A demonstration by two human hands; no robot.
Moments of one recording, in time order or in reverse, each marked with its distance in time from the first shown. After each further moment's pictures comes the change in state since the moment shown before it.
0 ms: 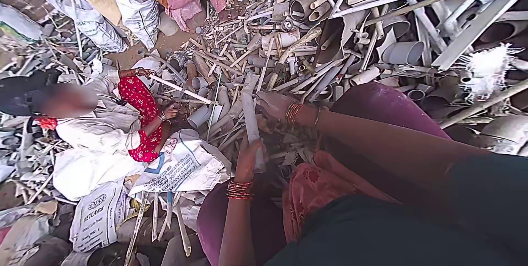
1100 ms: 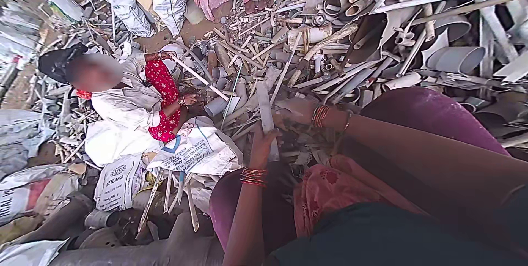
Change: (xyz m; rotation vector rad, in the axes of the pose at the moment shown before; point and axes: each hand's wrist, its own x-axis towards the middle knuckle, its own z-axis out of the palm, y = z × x) left_hand 0.007 0.001 -0.007 0.058 0.101 0.089; right_hand -0.006 0.000 0.014 -0.096 -0.157 -0.212
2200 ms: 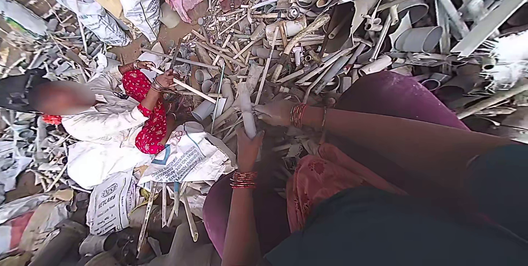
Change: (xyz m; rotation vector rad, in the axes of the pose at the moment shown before) left_hand 0.003 0.000 0.000 0.472 0.177 -0.052; right_hand -0.007 -0.019 0.002 -0.099 -0.113 0.033
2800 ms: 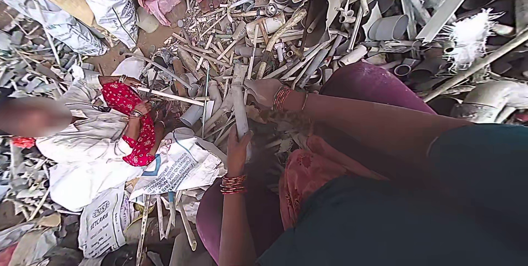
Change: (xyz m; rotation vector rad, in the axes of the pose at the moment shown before) left_hand 0.000 -0.009 0.001 -0.164 -0.131 0.147; right_hand 0.007 0.020 -0.026 0.058 0.182 0.284
